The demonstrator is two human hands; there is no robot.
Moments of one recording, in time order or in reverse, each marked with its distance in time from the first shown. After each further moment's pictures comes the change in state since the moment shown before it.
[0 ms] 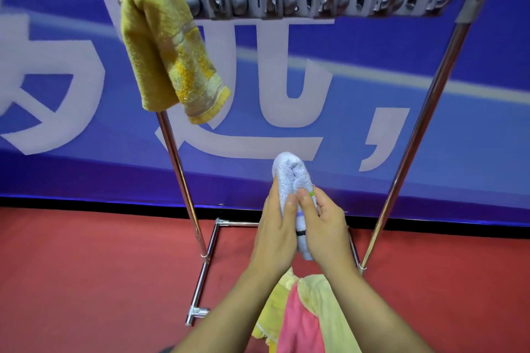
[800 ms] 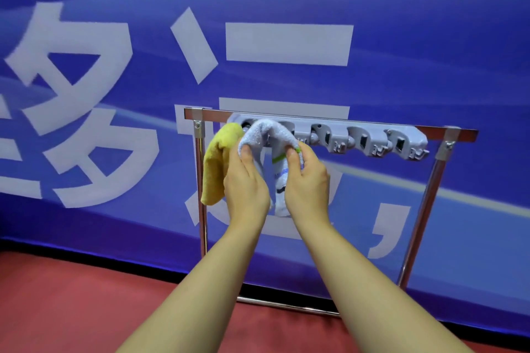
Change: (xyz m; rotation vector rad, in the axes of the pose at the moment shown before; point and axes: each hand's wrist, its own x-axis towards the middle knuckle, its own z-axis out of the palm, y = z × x) left_hand 0.098 0.219 -0.108 -0.027 0.588 0.237; right_hand 0.086 -0.238 0.077 -0.127 0.169 -0.435
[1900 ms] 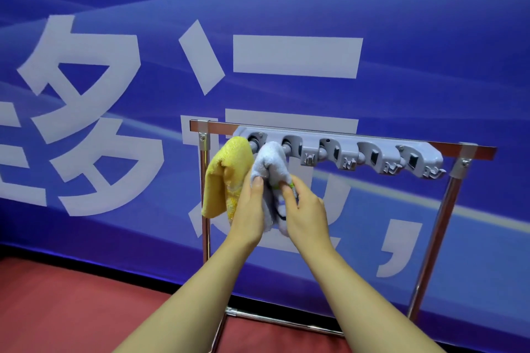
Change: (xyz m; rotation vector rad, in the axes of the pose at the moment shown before) left_hand 0.021 -0.045 0.001 -0.173 -0.347 -0.158; right_hand 0.002 0.048 0.013 -0.141 -0.237 0.030
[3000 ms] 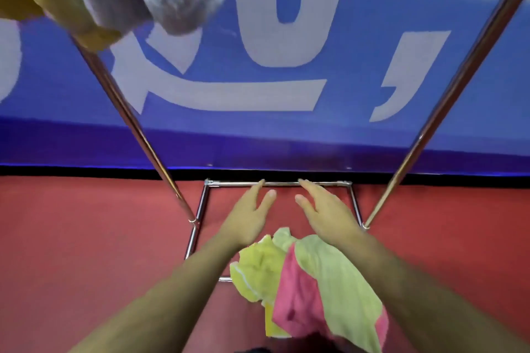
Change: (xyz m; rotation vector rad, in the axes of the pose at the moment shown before) left_hand -0.128 -0.356 0.019 0.576 -0.494 -0.511; right_hand -0.181 0.353 0.004 -0.413 -0.546 0.404
